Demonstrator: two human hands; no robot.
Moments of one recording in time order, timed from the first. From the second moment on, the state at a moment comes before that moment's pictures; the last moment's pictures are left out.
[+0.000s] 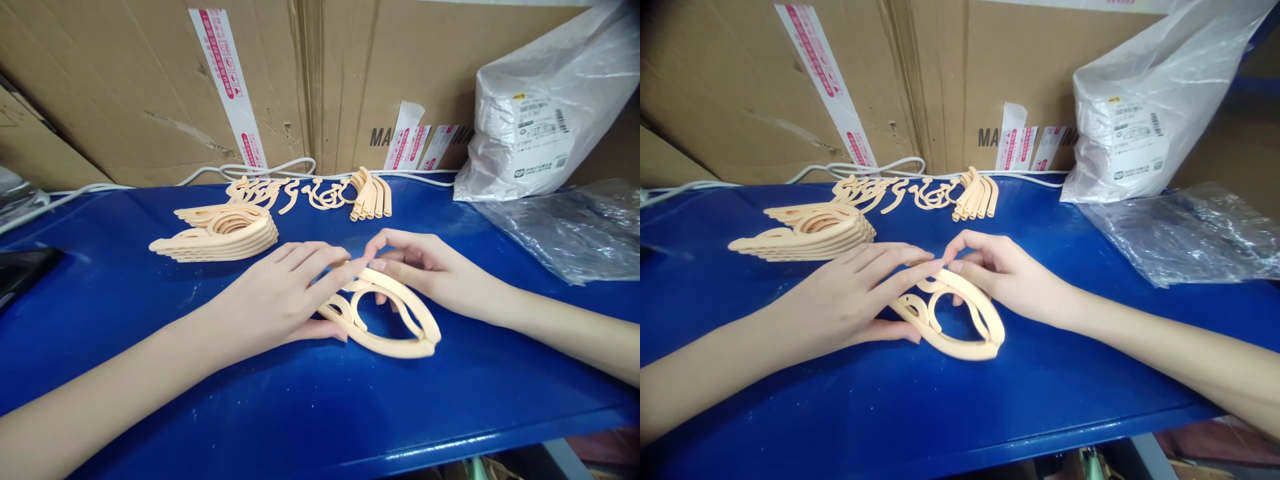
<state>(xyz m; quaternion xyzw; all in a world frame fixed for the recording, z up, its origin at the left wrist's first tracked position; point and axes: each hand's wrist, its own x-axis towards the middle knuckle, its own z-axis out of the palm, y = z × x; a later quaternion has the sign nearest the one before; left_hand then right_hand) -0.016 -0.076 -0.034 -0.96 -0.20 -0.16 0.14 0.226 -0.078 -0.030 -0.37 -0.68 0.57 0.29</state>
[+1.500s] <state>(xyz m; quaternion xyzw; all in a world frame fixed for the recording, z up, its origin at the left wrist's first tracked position) -0.024 -0.077 -0.026 -0.93 -0.26 -0.21 0.16 0.229 -0.069 -0.008 -0.44 -0.63 0.60 0.23</state>
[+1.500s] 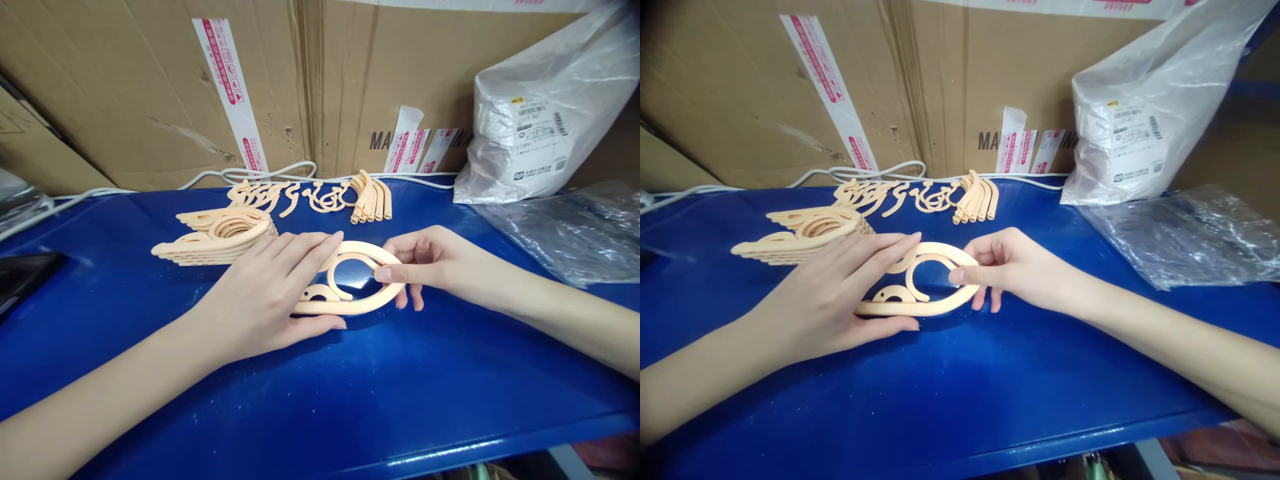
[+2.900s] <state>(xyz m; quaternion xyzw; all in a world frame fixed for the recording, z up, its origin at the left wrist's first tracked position) -0.025 -0.092 -0.007 -0.93 -0.28 -0.19 0.16 0.230 -0.070 -0.012 -0.36 -0.71 0.56 0.23</state>
